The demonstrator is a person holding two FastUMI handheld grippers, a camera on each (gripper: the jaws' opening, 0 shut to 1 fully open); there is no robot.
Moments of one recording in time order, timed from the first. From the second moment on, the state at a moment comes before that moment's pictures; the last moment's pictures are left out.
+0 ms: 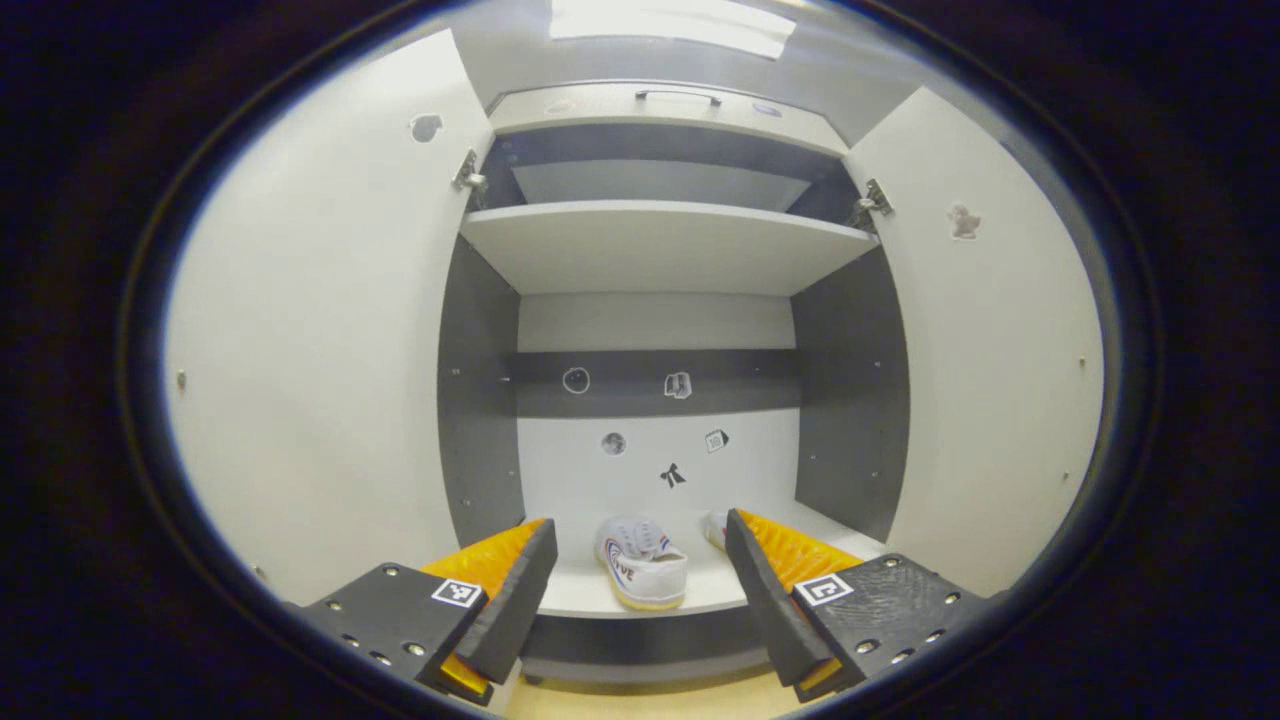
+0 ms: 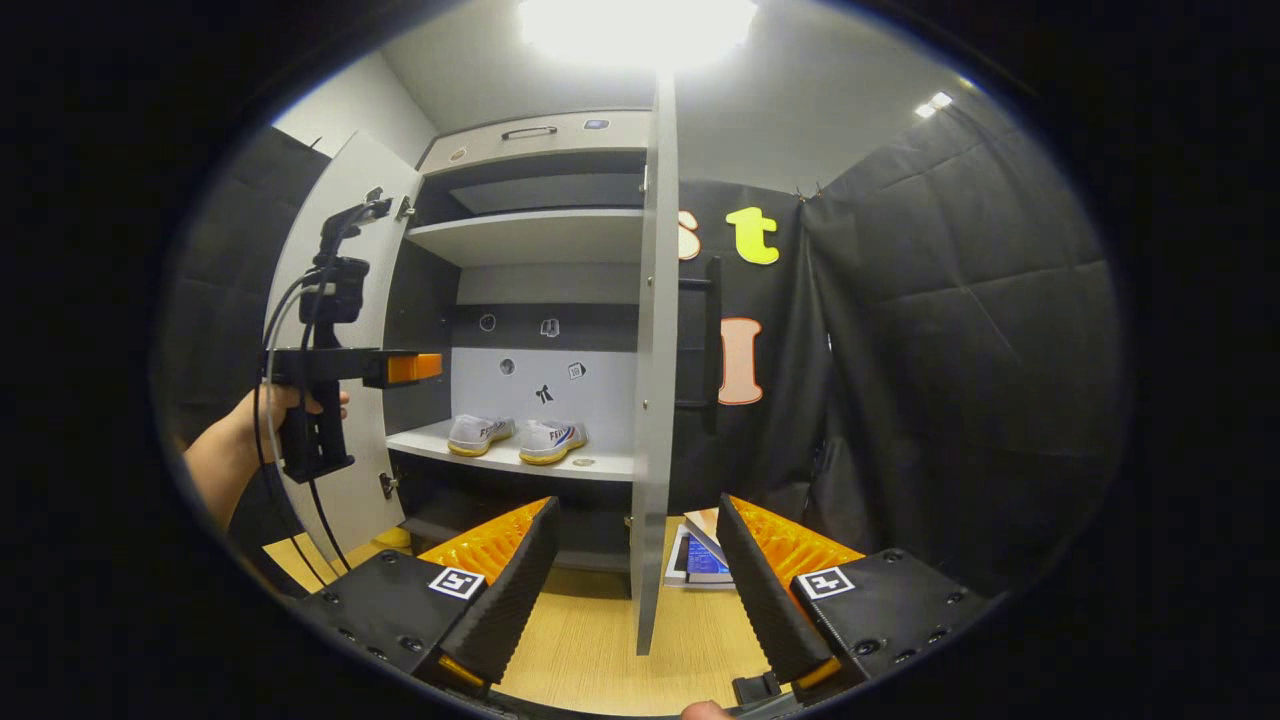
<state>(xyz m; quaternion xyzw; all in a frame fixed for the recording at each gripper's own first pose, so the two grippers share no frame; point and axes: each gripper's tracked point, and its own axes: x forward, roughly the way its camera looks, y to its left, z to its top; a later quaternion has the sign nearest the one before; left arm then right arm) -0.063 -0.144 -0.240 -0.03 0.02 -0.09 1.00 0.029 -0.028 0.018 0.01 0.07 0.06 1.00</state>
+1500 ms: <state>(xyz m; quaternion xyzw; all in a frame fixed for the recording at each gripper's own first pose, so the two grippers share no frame) -0.289 -0.029 -0.271 -0.04 0.05 -0.04 1.00 0.101 -0.121 0.068 0.01 0.03 -0.09 1.00</state>
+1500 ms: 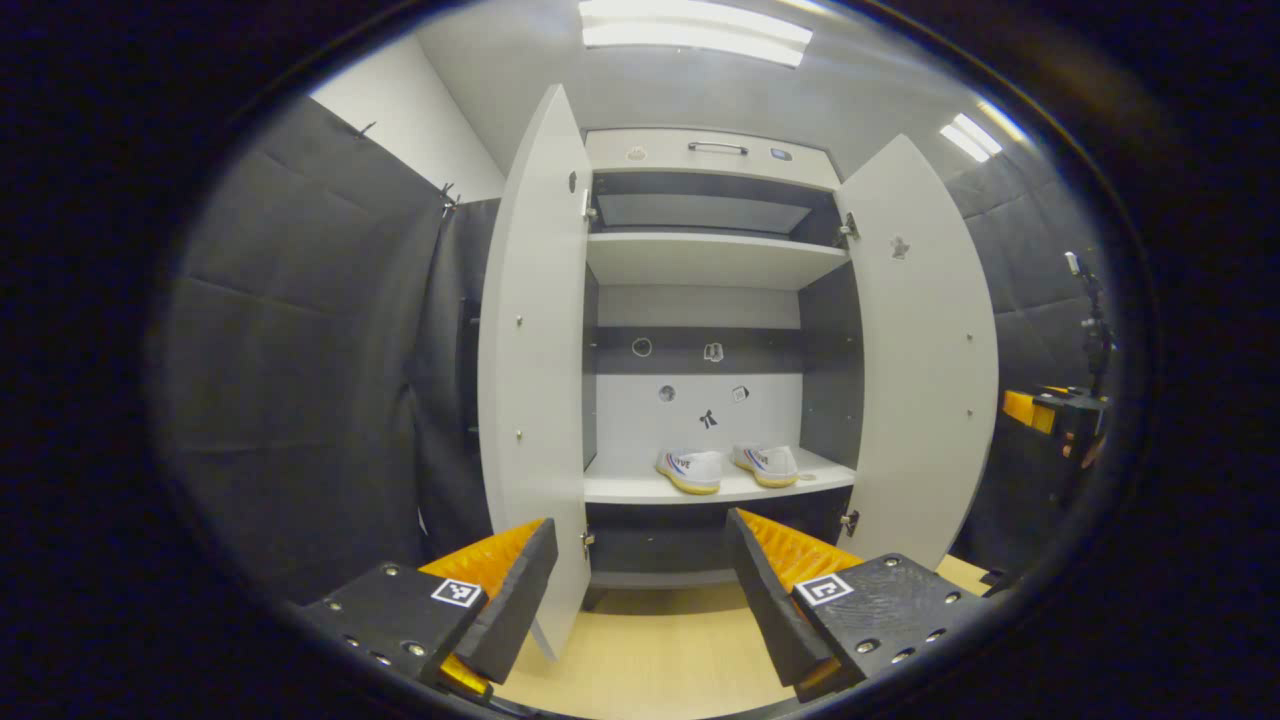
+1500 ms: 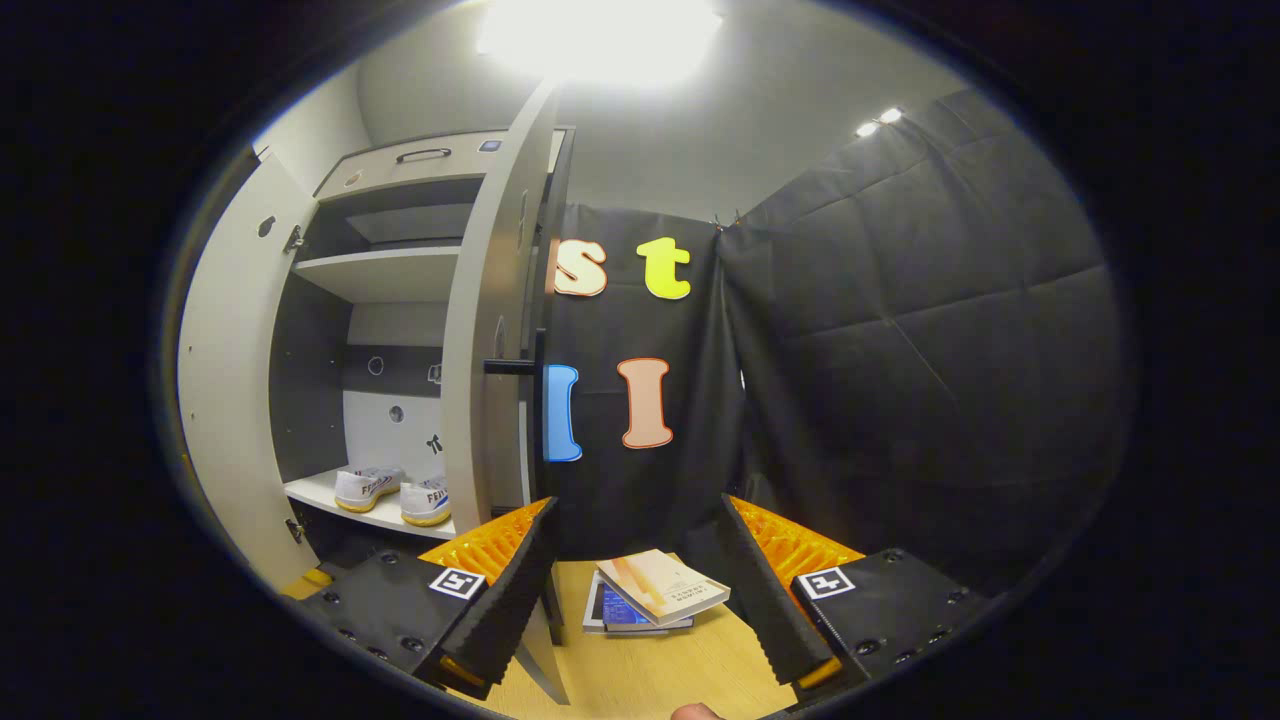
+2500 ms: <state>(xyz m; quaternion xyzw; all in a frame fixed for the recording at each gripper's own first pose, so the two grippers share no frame) -0.297 0.074 -0.277 -0.06 0.04 0.03 1.00 0.117 -0.108 0.075 -0.01 0.03 -0.14 0.99</state>
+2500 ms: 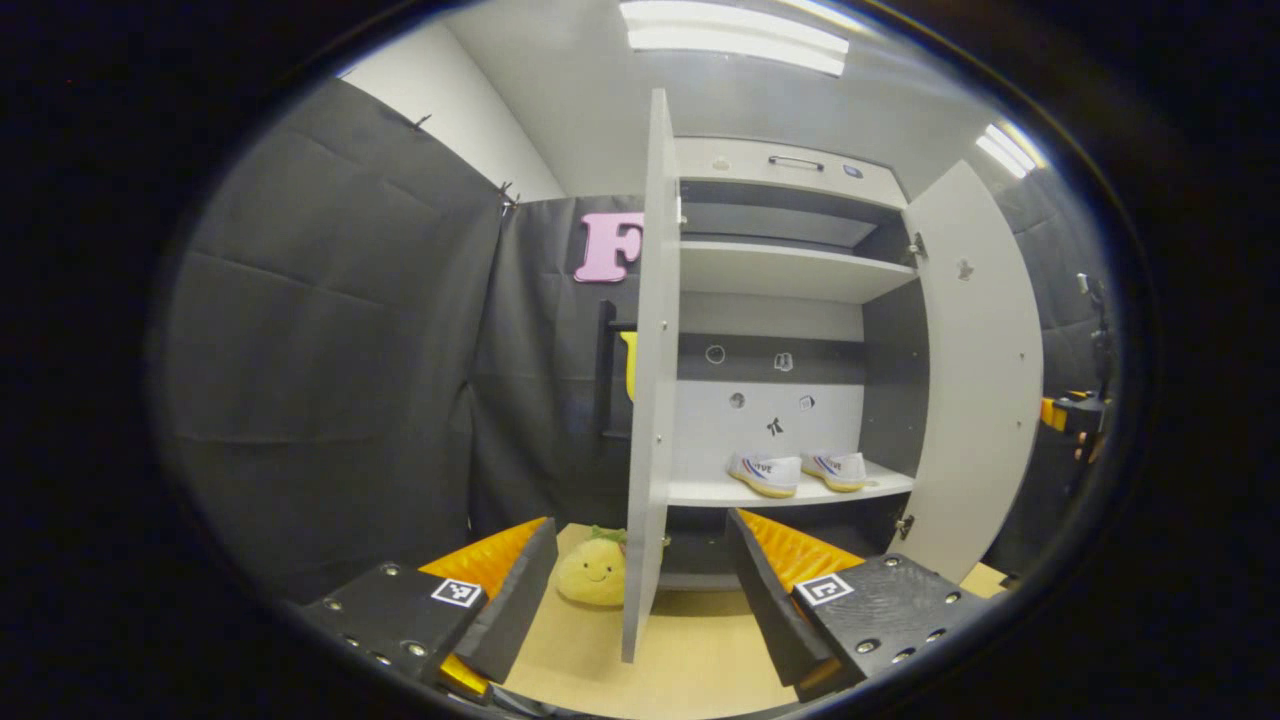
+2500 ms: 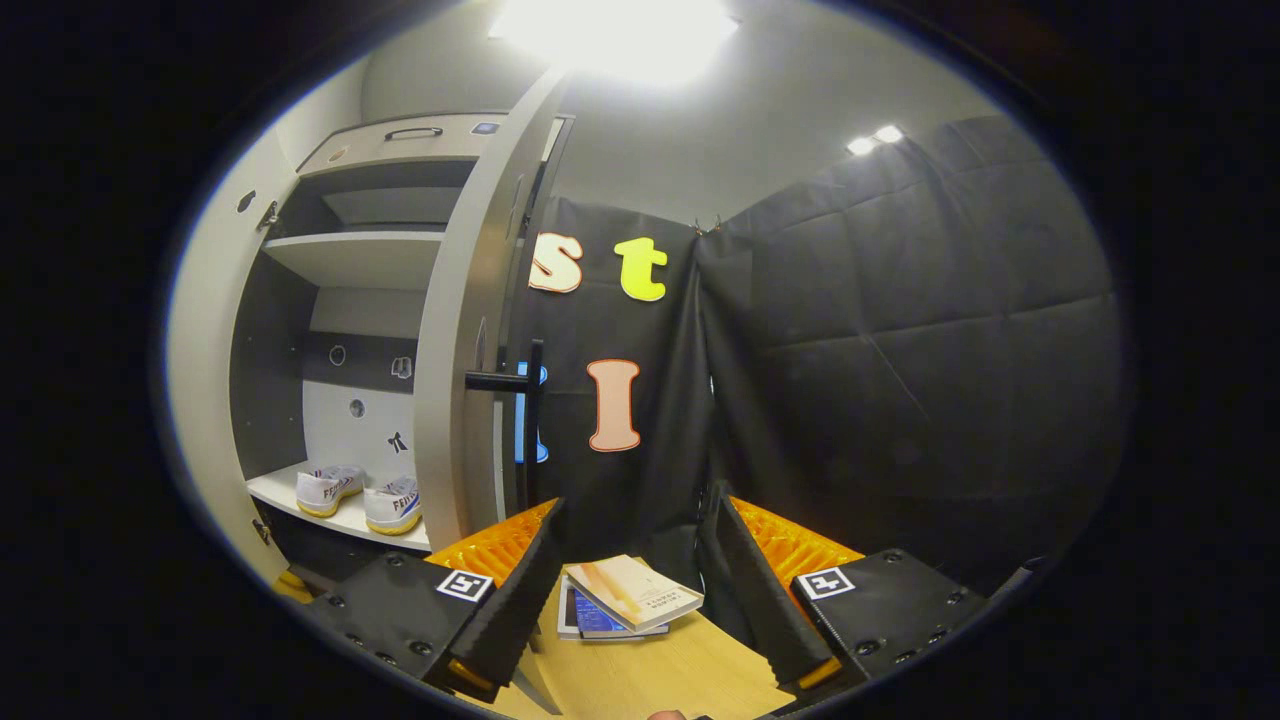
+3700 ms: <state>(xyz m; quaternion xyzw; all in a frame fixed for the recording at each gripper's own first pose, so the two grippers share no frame) -0.283 0.108 -0.286 -0.07 0.04 0.02 1.00 0.107 -0.040 0.082 -0.02 0.02 -0.11 0.99</state>
